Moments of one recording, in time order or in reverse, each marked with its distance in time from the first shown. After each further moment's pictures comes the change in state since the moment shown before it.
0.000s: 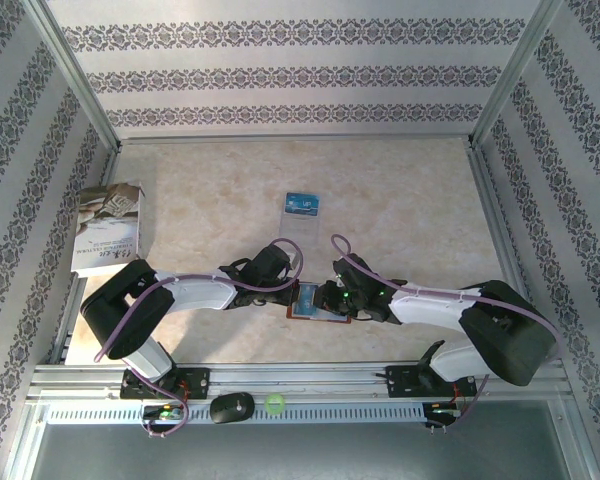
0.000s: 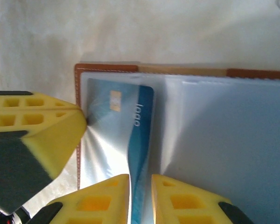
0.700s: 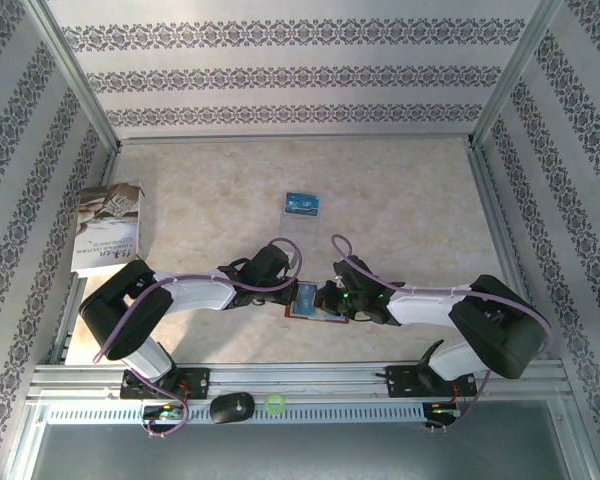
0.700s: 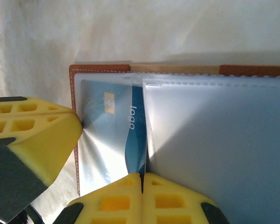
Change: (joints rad) left arm 0.002 -0.007 -0.006 0.003 -0.007 0.000; right arm -0.011 0.039 -0.040 0.127 -0.029 0.057
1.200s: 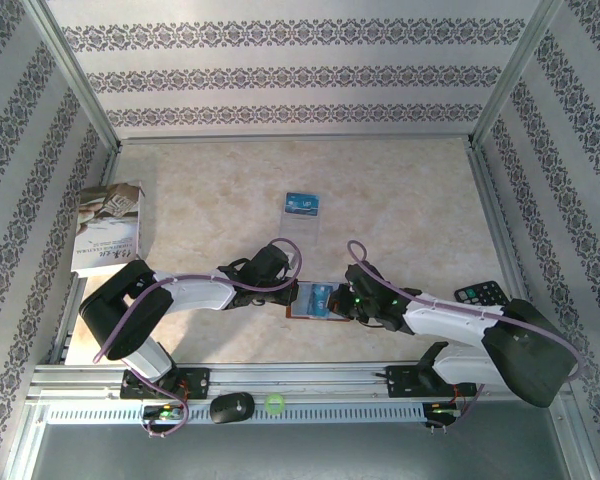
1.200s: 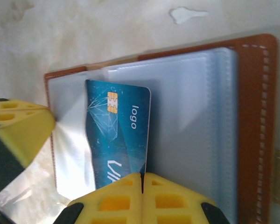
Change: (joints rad) left arm 0.005 0.000 -0.002 0.000 0.004 0.000; right arm -0.002 -0.188 -0.036 -0.211 0.126 -0.016
